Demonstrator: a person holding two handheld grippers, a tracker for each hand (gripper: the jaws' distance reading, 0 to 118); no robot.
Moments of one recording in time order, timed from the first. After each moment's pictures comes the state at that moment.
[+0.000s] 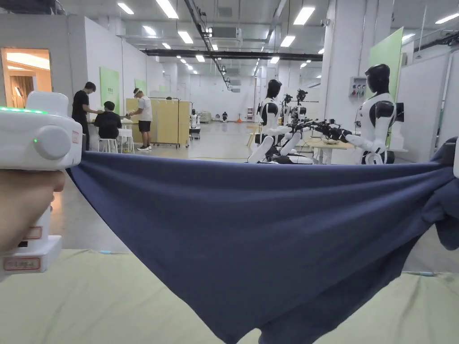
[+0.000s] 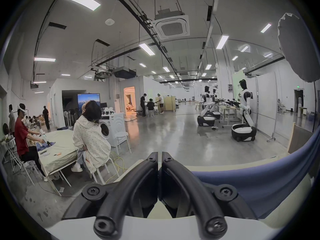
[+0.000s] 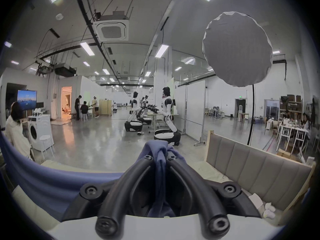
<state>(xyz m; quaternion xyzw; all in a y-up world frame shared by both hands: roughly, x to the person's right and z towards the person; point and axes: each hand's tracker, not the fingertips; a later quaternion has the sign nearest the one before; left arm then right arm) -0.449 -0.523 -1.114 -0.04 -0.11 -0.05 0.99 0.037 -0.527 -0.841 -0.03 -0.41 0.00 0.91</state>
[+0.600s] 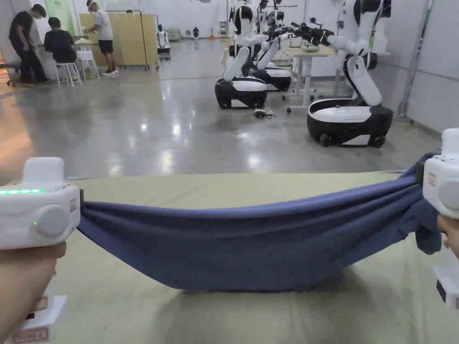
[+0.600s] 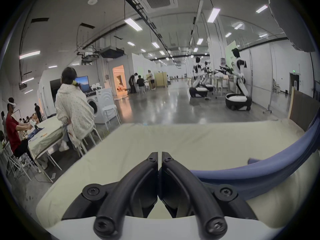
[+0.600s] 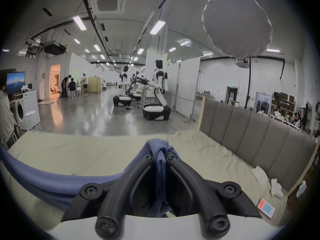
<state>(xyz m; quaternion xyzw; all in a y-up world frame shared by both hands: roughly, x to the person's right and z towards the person) -0.390 -0.777 -1.127 -0.17 -0.15 -0.09 0.97 0.073 -0.764 -0.845 -0.15 -0.45 -0.01 0.88</state>
